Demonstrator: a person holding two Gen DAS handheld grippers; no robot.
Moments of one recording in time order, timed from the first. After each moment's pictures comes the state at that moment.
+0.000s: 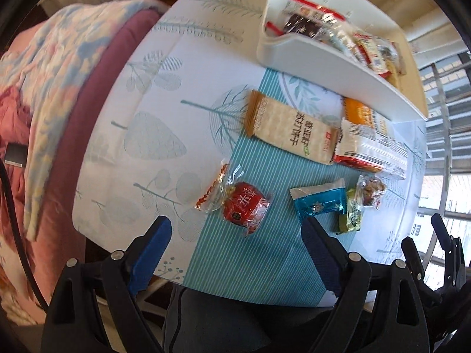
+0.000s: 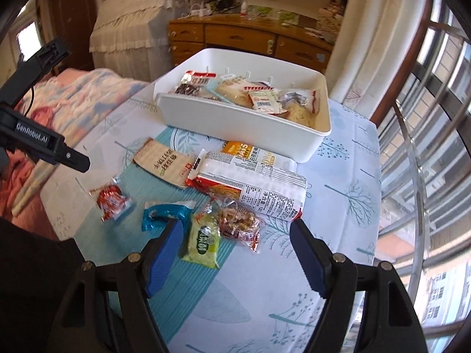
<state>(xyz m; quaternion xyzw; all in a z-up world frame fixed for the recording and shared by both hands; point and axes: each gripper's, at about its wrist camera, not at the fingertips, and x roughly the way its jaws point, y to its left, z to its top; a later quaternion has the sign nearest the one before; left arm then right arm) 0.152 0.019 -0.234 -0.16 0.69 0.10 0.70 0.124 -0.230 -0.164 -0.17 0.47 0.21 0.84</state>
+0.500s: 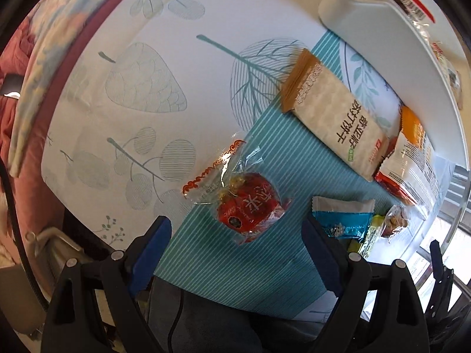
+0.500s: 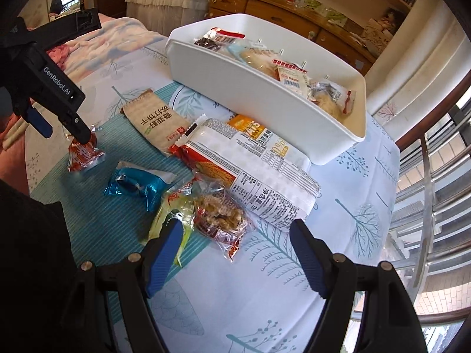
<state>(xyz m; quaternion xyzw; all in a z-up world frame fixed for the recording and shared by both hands) 0.163 0.029 -0.311 -0.25 0.74 0.17 0.60 0.150 -0.223 -0.210 -0.27 0.48 0.26 0.79</state>
